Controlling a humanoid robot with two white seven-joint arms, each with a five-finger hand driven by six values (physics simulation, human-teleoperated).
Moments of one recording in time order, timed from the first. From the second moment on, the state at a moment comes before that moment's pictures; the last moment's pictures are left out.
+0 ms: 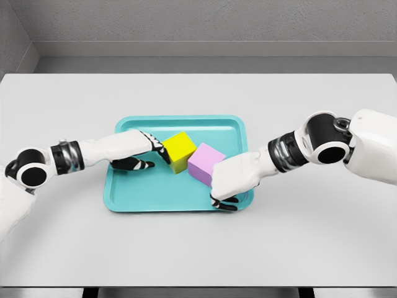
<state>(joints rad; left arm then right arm) -0.45 0.53 -0.49 -1.37 -0.34 -0.61 -0.58 -1.12 -0.69 1.41 -1.62 0.23 -0.61 0.61</state>
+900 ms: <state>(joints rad) -0.45 0.48 -0.49 -1.36 -0.34 -0.61 -0.60 -1.12 -0.68 1.39 -1.46 0.23 -0.61 0.61</state>
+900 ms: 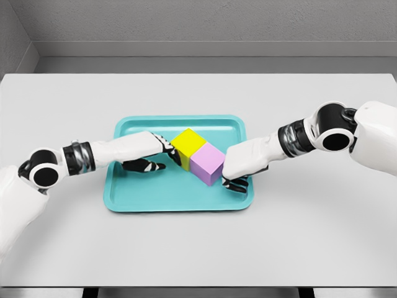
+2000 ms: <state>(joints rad) -0.48 0.47 -0.49 -1.27 -0.34 -0.61 -0.59 -1.19 -0.73 1.32 -1.36 0.20 -0.61 0.61</state>
